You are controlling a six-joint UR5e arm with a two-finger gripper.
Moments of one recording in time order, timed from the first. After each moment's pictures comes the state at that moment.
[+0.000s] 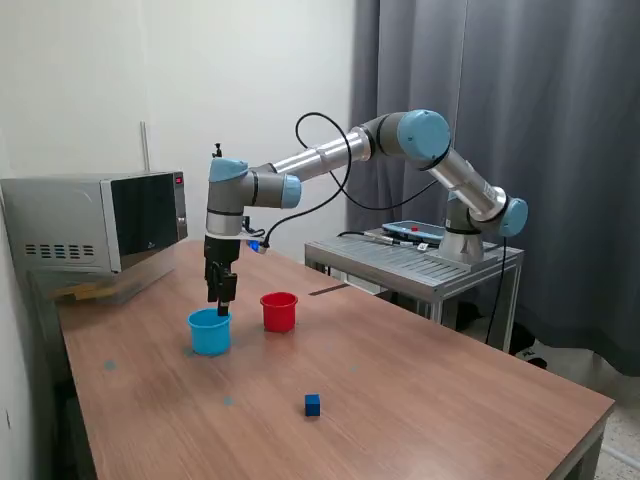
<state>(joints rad) -0.24 -0.58 0.89 -2.02 -1.59 -3.22</state>
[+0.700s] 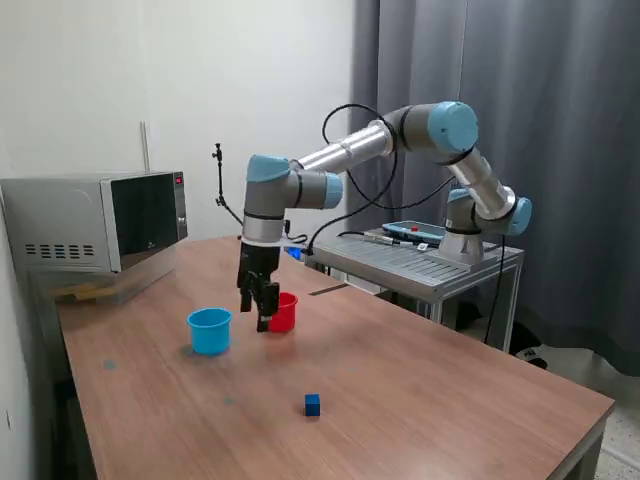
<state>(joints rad) -0.06 -0.64 0.97 -2.02 -1.62 -3.01</state>
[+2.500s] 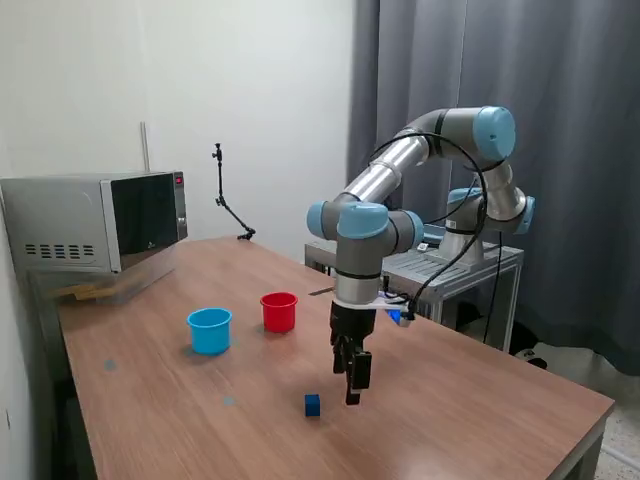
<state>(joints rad) 0.15 -0.59 1.05 -2.10 -1.60 -2.48</state>
